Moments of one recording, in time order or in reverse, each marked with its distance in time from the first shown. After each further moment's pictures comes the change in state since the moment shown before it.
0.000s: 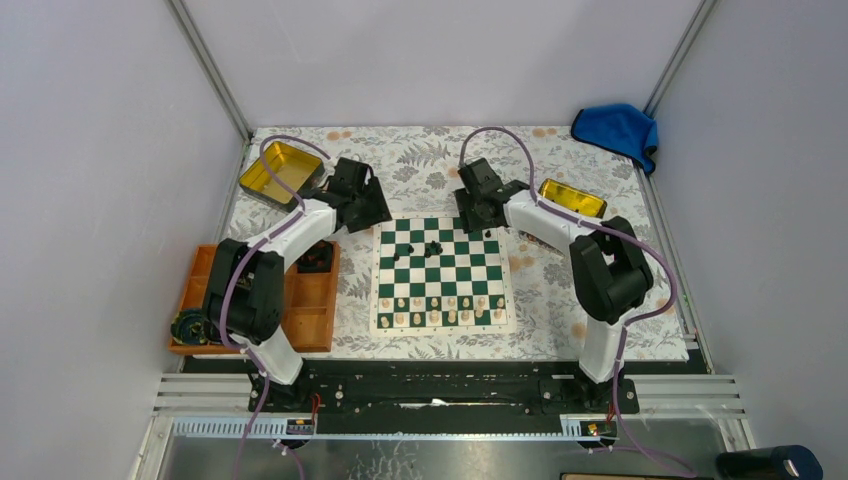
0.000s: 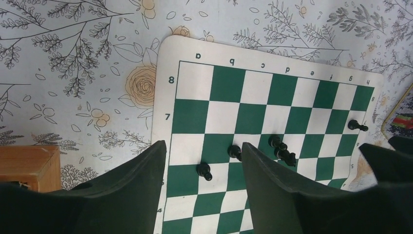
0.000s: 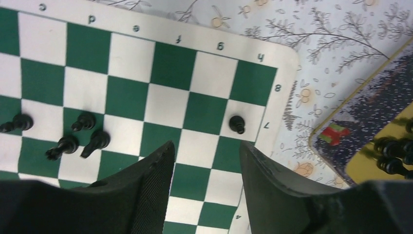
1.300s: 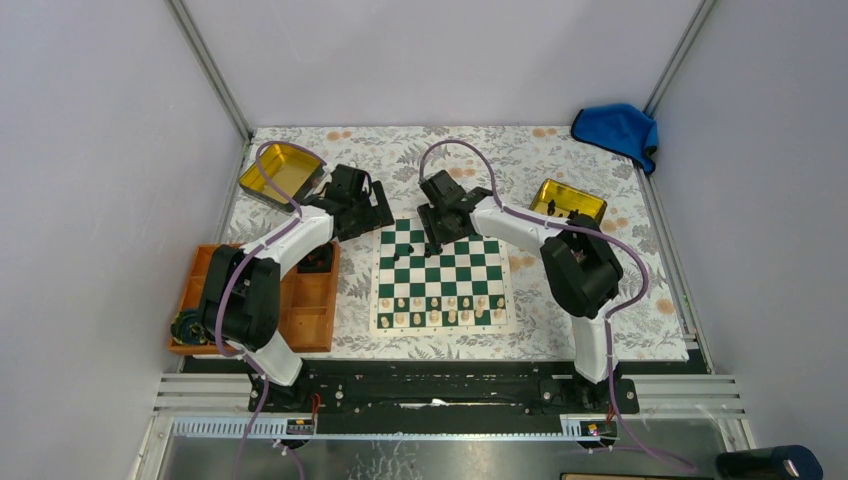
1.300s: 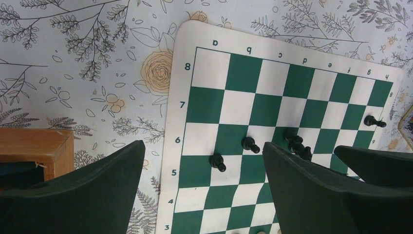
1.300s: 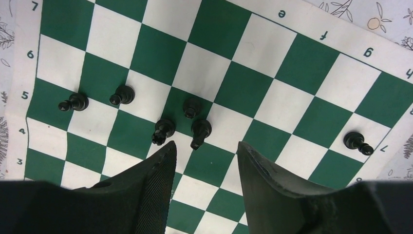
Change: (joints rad) left arm -0.005 -0.047 -0.063 0.002 -0.027 0.002; right arm 0.167 0.123 0.127 -0.044 -0.108 0.042
